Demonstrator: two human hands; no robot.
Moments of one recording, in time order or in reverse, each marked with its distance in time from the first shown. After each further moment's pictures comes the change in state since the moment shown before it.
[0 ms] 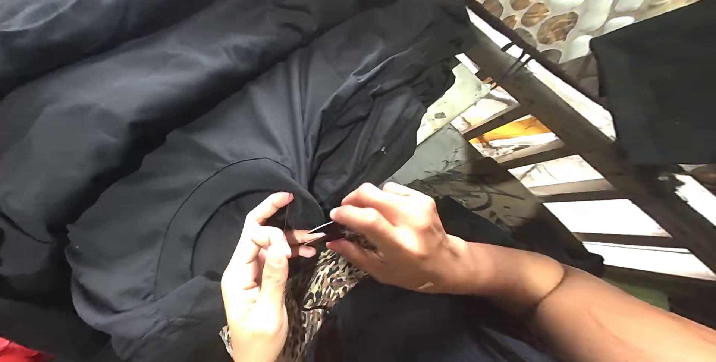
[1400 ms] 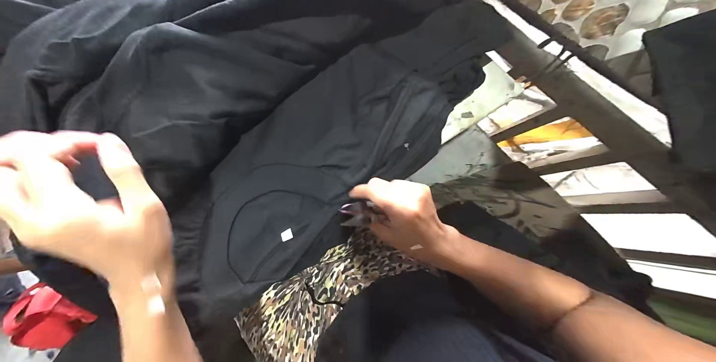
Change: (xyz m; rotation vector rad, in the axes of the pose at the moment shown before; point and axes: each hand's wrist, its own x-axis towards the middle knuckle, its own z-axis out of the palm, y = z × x) left_hand 0.079 0.054 -0.118 1.514 0.327 0.400; right_hand -0.024 0.024 0.032 -0.002 0.017 0.104
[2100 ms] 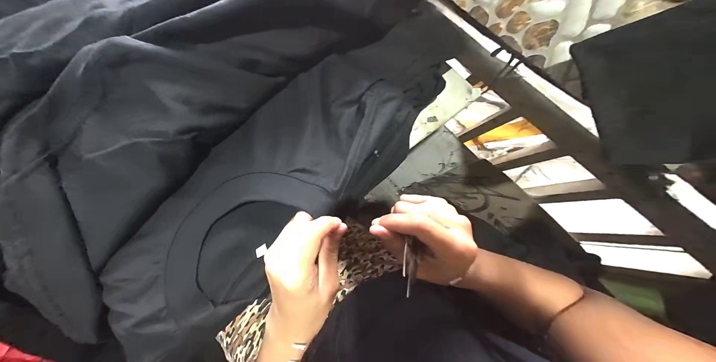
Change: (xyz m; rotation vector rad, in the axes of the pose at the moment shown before) left_hand -0.090 0.149 0.041 -0.910 -0.181 0.061; right_hand -0.010 0.000 -0.042 0.186 0.185 -0.146
